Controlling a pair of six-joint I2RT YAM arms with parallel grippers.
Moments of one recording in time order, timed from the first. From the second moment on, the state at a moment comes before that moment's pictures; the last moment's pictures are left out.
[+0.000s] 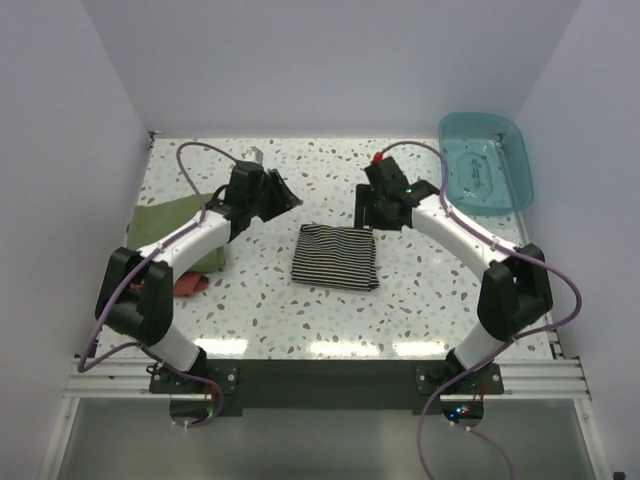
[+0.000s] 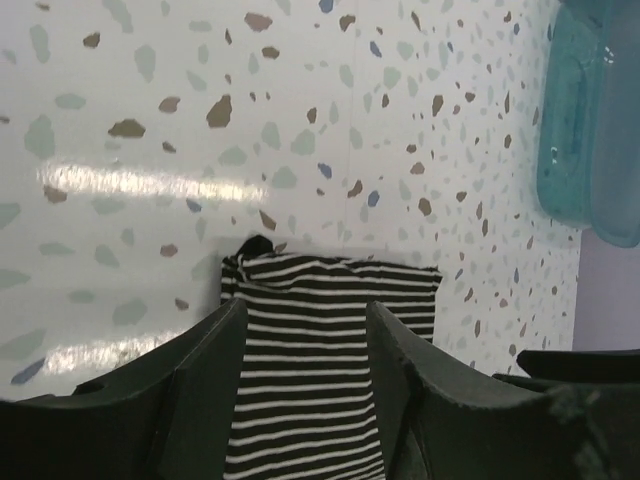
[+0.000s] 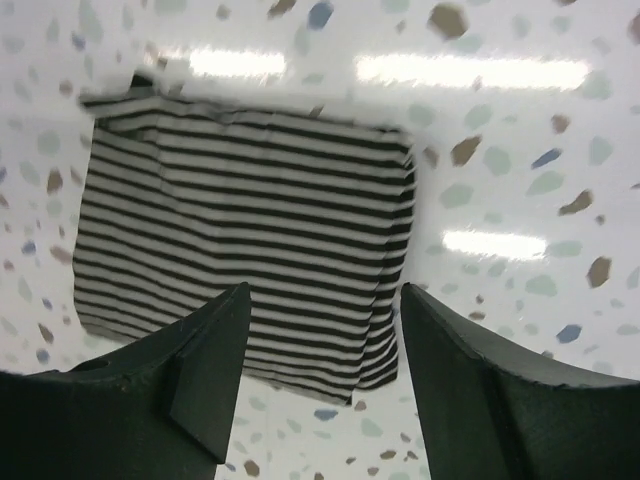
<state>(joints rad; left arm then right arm) -0.39 1.61 1.10 -0.10 0.08 -0.78 0.50 1.67 1.37 -0.69 0.13 0.51</state>
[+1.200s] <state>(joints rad) -0.49 1.64 0.73 0.14 0.28 -0.73 0.63 1.78 1.13 -0.47 0.00 0.46</state>
